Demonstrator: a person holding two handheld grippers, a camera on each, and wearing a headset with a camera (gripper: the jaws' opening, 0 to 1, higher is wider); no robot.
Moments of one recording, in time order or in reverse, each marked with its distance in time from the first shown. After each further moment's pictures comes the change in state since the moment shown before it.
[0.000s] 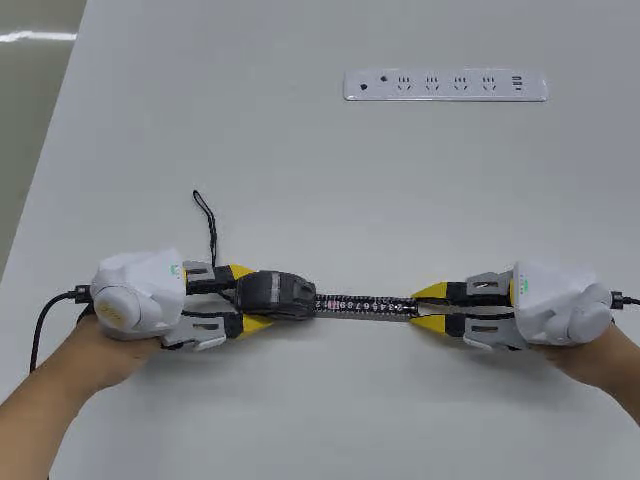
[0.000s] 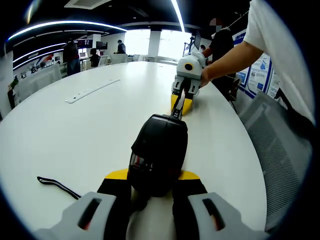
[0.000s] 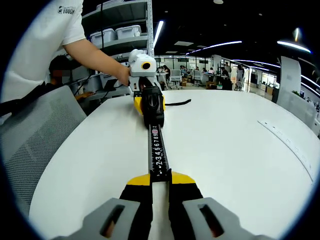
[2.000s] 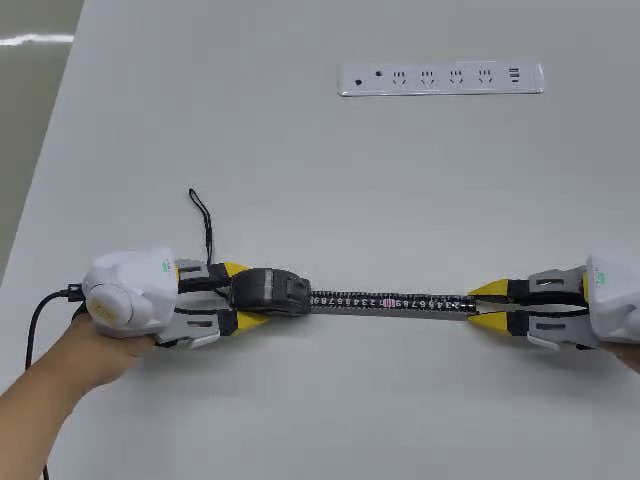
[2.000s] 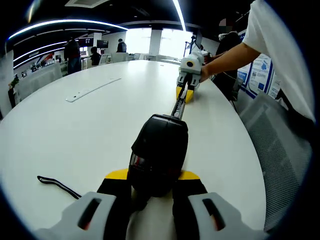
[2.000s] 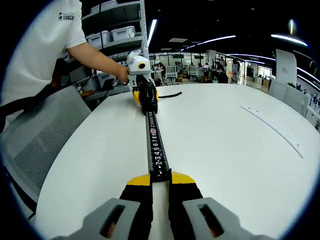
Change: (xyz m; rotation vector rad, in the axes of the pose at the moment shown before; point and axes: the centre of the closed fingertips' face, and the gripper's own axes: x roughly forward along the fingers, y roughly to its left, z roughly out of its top) left arm 0.000 -0.002 0.006 -0.007 0.012 0.006; right arm -0.067 -0.005 -0.027 0.050 0.026 -0.018
